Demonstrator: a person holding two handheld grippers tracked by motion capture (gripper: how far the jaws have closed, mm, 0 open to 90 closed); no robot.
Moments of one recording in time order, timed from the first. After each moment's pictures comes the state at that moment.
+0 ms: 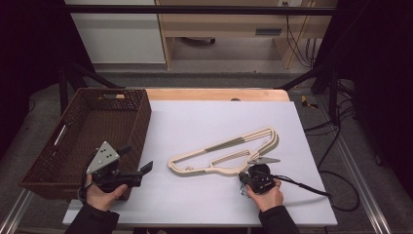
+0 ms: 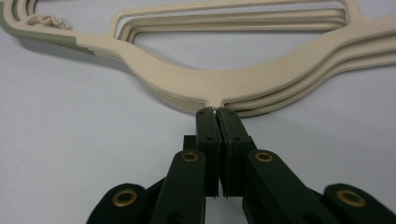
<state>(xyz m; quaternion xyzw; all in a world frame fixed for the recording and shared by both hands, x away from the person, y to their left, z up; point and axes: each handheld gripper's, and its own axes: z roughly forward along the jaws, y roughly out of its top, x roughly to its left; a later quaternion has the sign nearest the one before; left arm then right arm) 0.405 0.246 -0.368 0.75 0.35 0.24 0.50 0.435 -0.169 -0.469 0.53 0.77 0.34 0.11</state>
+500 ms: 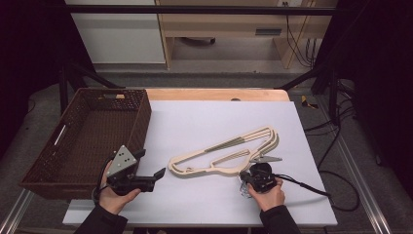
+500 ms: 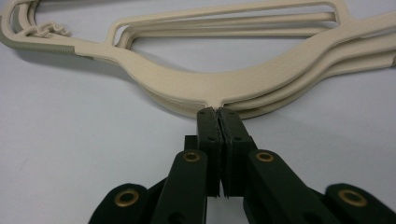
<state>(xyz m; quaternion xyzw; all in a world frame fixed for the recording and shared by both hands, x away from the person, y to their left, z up) 0.406 0.219 -0.381 0.78 0.33 0.22 0.49 0.436 -0.172 -0.465 0.53 0.77 0.34 0.11</state>
